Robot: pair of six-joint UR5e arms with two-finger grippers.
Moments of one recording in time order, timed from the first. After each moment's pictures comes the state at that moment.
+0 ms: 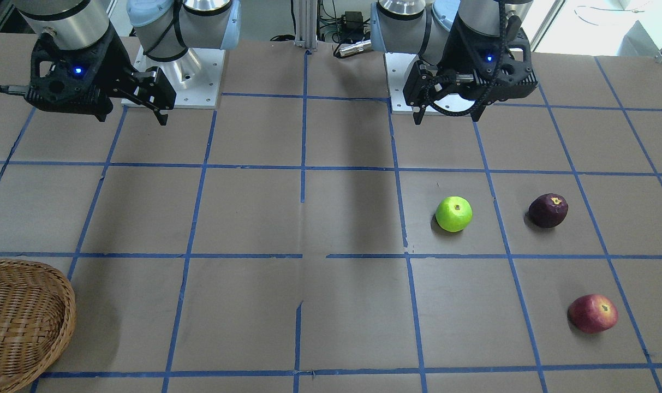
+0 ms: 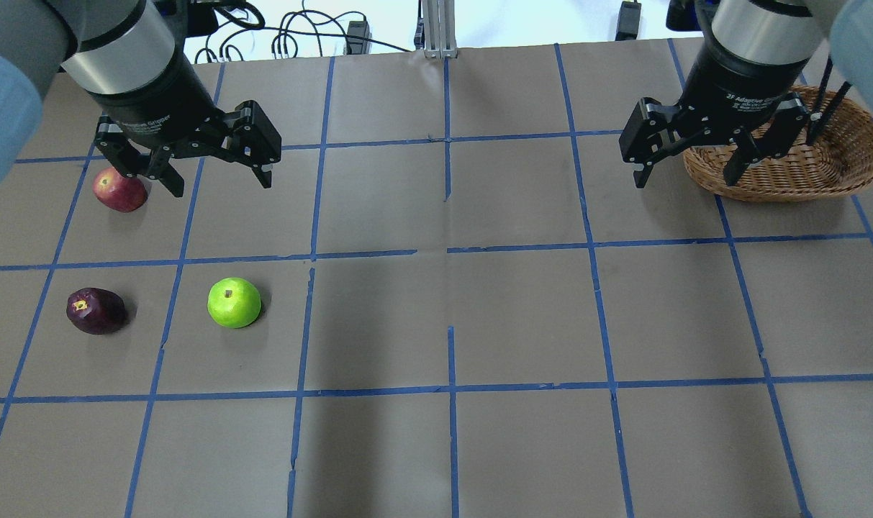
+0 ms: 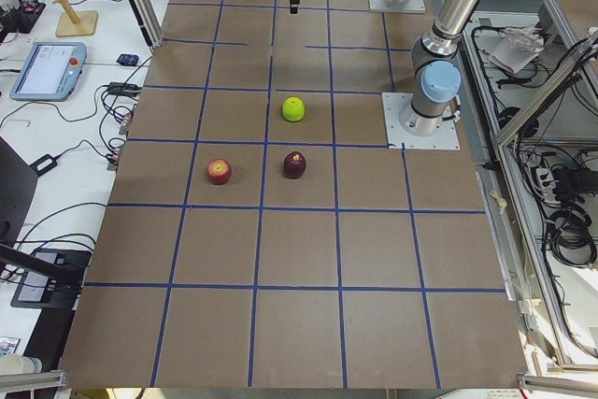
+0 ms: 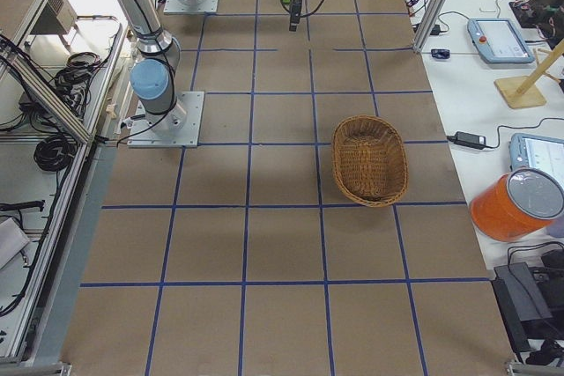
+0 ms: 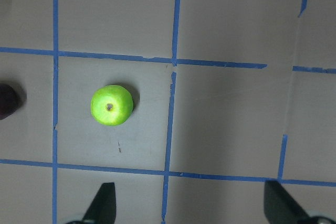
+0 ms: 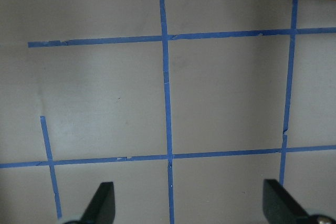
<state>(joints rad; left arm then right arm) -1.62 -1.52 -1.54 -1.64 1.59 -0.13 1.55 -1.59 1.55 -1.44 -1.59 0.02</state>
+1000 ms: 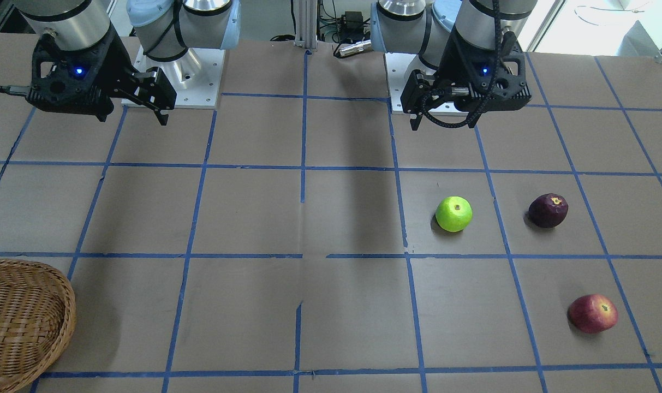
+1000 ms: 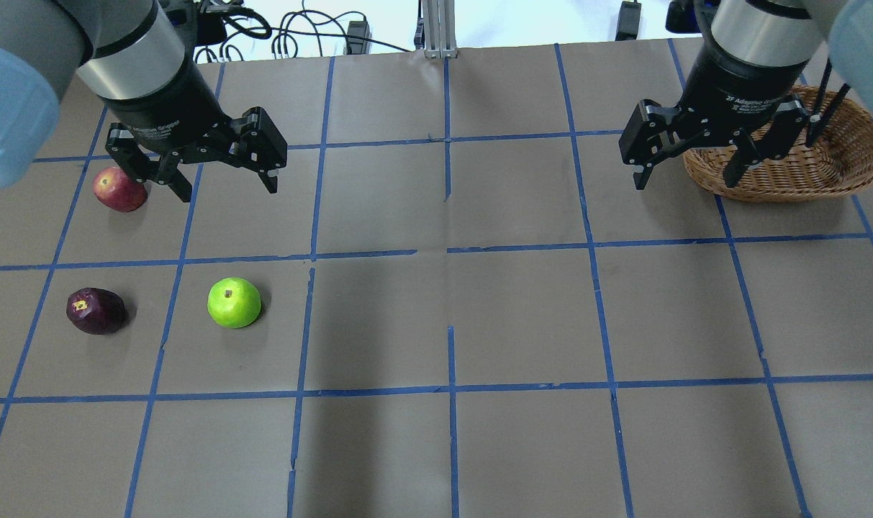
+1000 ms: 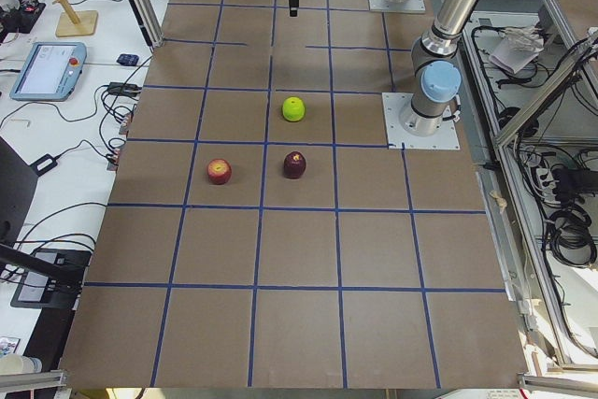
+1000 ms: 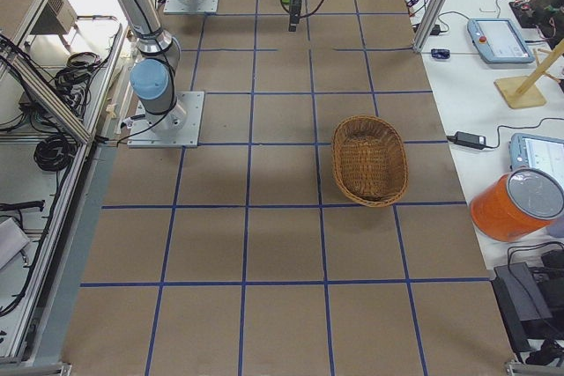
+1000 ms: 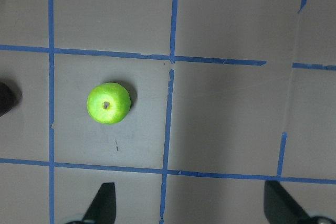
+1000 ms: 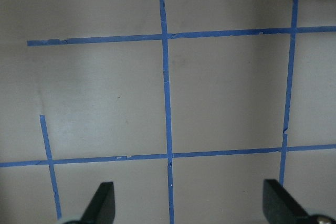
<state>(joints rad) -1.61 -1.55 -1.56 -1.63 1.58 -0.11 1.55 -1.60 1.55 -1.44 -1.59 0.02</state>
